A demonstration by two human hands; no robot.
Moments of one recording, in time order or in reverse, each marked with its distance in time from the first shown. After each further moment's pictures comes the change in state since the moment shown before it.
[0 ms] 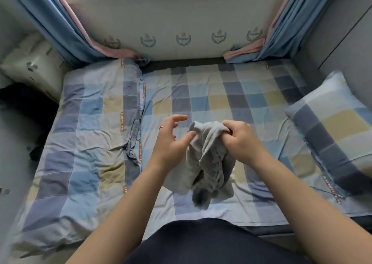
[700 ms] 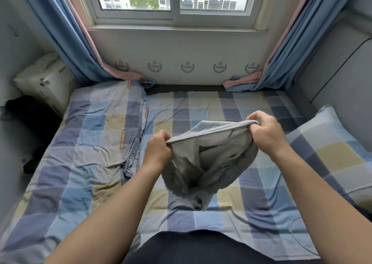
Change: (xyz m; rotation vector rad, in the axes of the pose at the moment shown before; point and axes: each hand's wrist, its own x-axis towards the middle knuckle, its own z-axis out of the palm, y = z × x) left_hand 0.064 -0.039 -0.020 0.444 0.198 -0.061; right_hand 0.047 -0.001 -0.072 -0.072 0.287 0.099
